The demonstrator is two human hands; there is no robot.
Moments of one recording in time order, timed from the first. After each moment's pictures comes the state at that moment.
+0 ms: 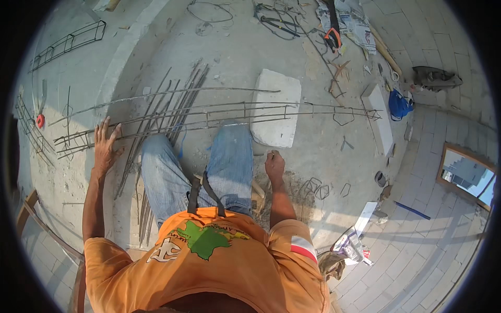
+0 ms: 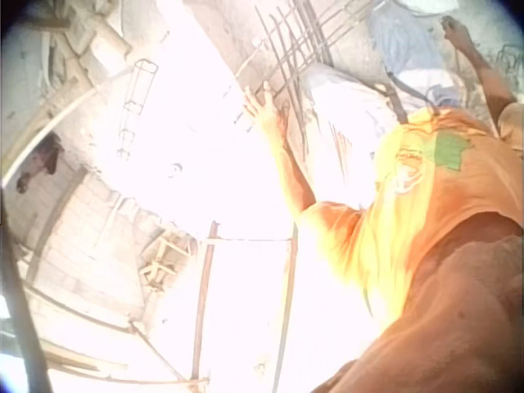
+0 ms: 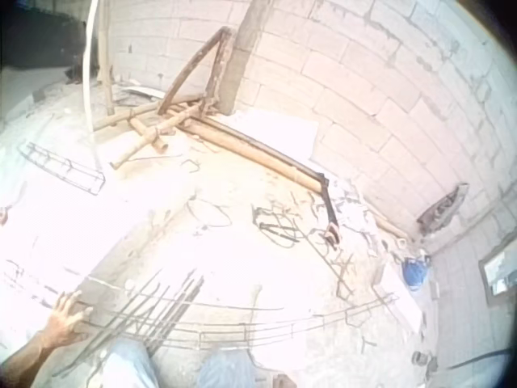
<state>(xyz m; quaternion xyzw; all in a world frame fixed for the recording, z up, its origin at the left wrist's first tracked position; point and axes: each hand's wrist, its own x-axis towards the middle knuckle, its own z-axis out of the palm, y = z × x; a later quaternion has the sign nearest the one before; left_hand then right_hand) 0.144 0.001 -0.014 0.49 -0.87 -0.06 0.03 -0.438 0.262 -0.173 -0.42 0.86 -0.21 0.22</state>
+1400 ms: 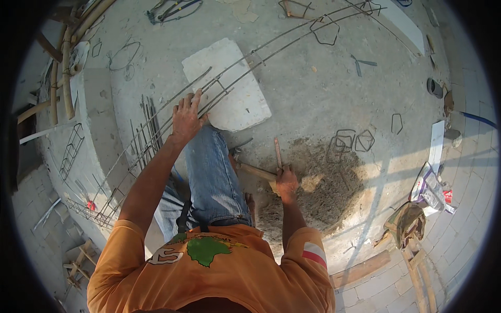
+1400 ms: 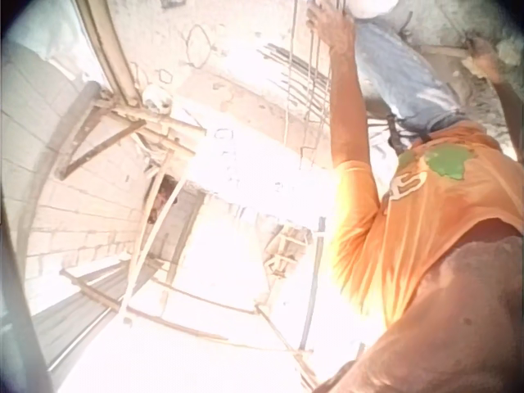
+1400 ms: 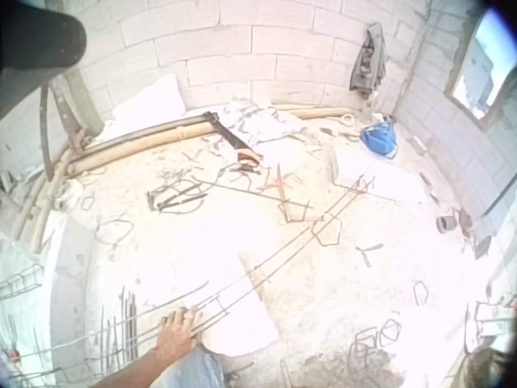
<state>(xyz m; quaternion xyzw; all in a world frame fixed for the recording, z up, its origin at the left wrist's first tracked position) -0.340 0.023 -0.086 0.27 -0.96 -0.08 -0.06 -0.402 0.418 -0.169 -0.19 0.93 -0.19 0.25</state>
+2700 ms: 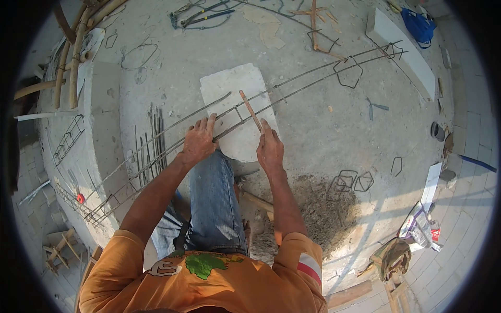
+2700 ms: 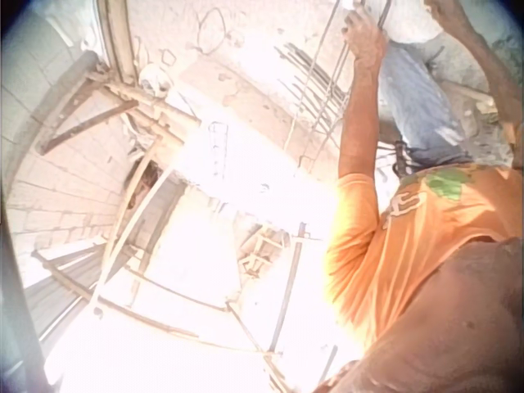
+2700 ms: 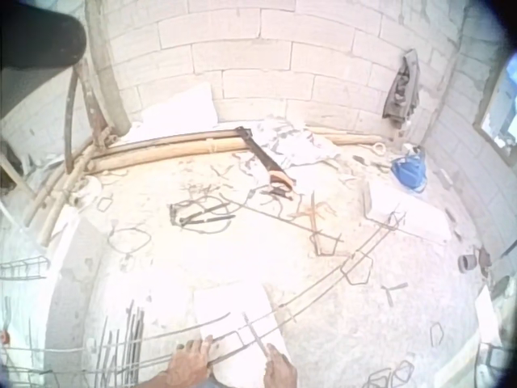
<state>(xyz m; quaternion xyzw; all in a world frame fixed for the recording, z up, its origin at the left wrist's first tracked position) -0.345 0.003 -0.094 0.28 -0.94 -0.13 -0.12 -0.502 0.171 -0.135 -0.35 0.82 -0.41 0.20</state>
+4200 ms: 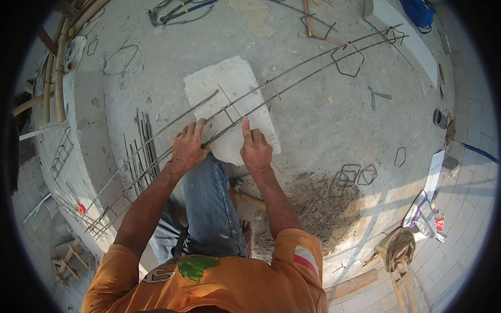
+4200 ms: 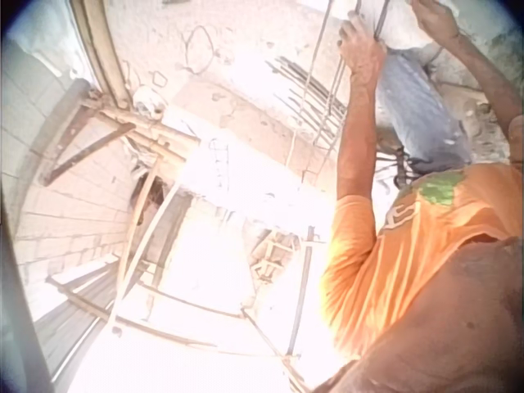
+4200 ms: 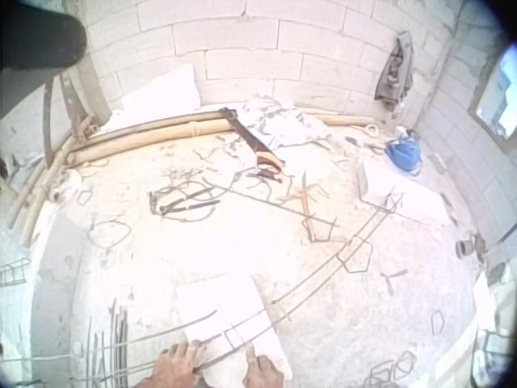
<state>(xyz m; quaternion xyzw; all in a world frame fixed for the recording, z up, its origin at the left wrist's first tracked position) -0.344 -0.002 -0.106 0.27 -0.94 -0.19 -0.08 -0.483 0.160 -0.163 -0.47 0.85 -0.24 0.01</state>
